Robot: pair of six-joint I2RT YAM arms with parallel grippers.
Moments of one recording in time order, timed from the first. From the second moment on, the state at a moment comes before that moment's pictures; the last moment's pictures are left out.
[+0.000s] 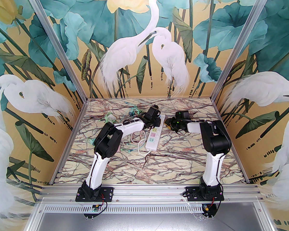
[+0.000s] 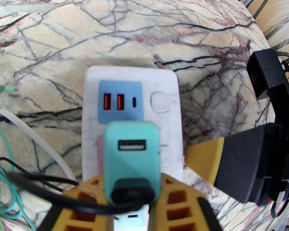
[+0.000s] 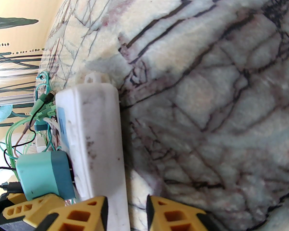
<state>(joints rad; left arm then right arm) -0.71 2.22 1.67 -0.25 -0.09 -0.43 0.17 2.03 1.08 0.13 -0.59 0.87</state>
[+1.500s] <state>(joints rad) -0.87 2.22 1.74 -0.39 -0.39 -0.23 0.18 2.05 1.15 0.05 -0.58 0.83</state>
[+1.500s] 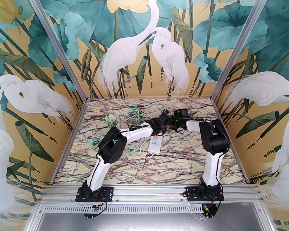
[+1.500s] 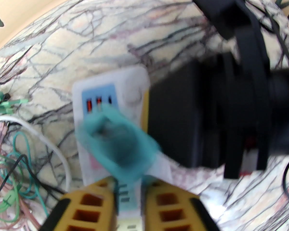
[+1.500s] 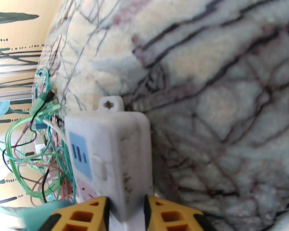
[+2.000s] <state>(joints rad) -0.84 2.04 1.75 -0.42 -0.38 -0.28 0.18 2.05 1.15 0.05 -0.57 0.83</state>
